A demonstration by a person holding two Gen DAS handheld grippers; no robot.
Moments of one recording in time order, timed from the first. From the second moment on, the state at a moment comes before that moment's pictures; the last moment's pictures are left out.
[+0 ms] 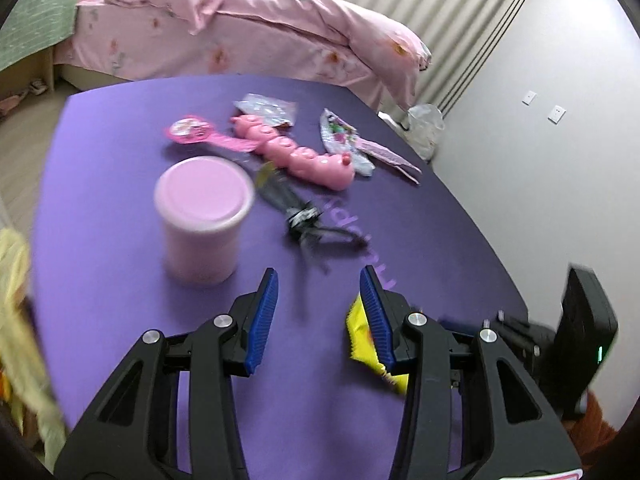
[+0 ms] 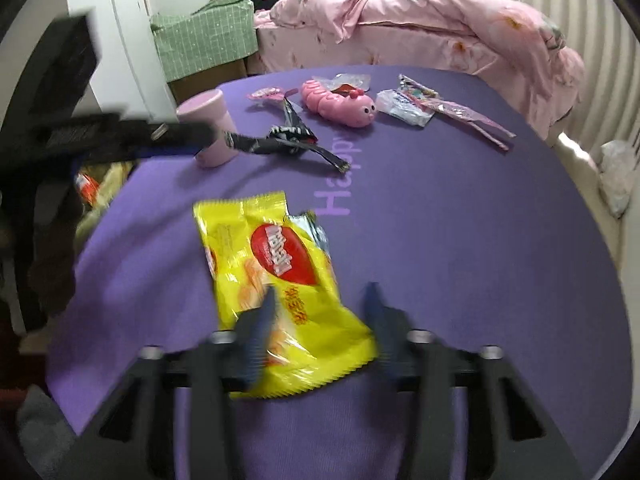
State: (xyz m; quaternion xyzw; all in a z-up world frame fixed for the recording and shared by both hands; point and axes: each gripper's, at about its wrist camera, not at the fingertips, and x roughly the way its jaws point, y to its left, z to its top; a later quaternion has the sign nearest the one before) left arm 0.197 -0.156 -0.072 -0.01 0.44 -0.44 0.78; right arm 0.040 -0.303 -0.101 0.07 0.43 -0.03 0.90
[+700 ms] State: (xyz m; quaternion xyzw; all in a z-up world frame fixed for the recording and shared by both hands) left arm 0.220 -0.224 -0.100 0.09 0.45 -0.35 0.81; right arm 0.009 -0.342 -0.100 0.12 0.41 -0.11 0.90
